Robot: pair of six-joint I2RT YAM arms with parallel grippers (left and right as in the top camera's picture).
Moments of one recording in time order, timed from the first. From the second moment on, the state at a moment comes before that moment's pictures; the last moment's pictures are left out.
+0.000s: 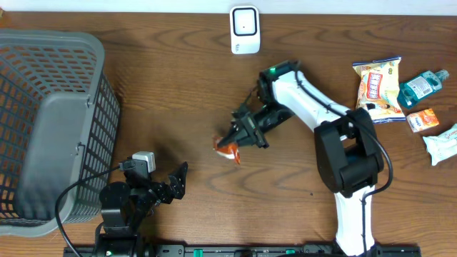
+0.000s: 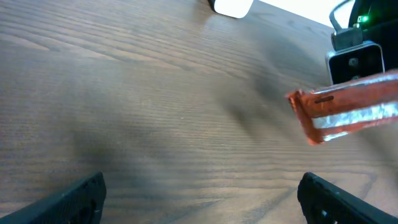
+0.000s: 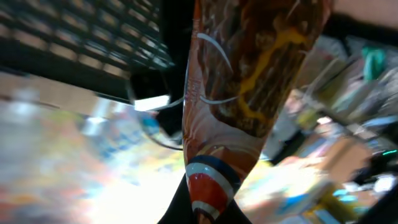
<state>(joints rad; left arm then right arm) 0.00 0.25 0.10 -0.32 0.41 -0.25 0.43 2.20 1.66 -1.70 -1.41 0.32</state>
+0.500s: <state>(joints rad) 0.00 0.25 0.10 -0.32 0.41 -0.25 0.15 2.20 1.66 -1.70 -1.49 0.32</state>
